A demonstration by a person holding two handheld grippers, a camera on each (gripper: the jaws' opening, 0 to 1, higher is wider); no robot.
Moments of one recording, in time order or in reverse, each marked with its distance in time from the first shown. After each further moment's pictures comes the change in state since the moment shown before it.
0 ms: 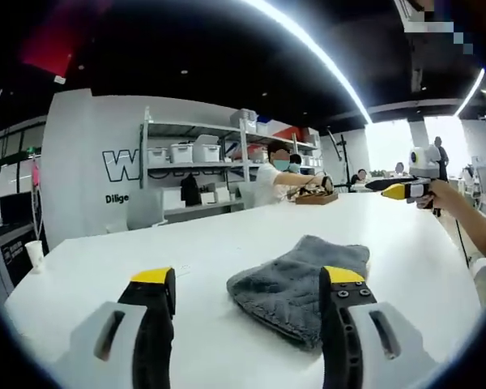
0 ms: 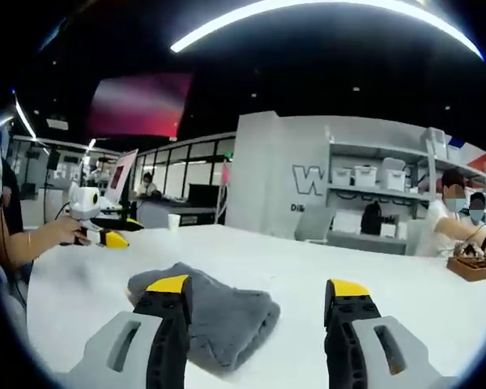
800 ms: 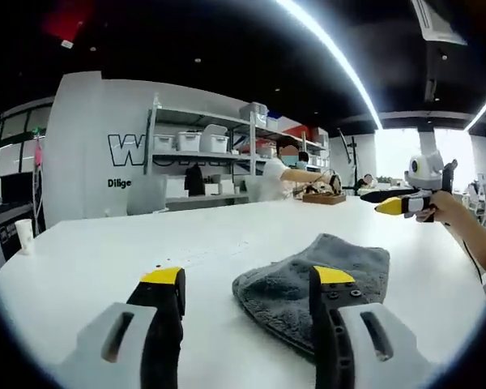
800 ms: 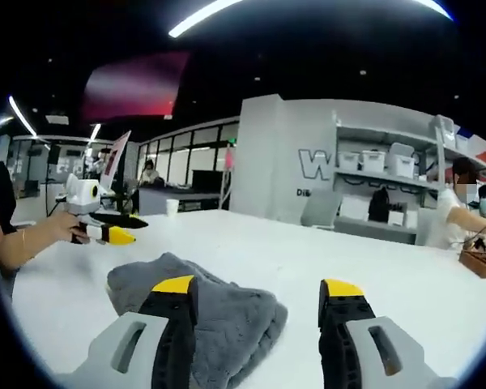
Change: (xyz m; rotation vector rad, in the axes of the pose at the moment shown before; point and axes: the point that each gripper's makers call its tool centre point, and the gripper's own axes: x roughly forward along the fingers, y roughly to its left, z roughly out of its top) left arm 0.045 0.011 -0.021 -0.066 0.034 0.018; right arm 0.063 -0.002 -0.026 -0.016 0.073 0.029
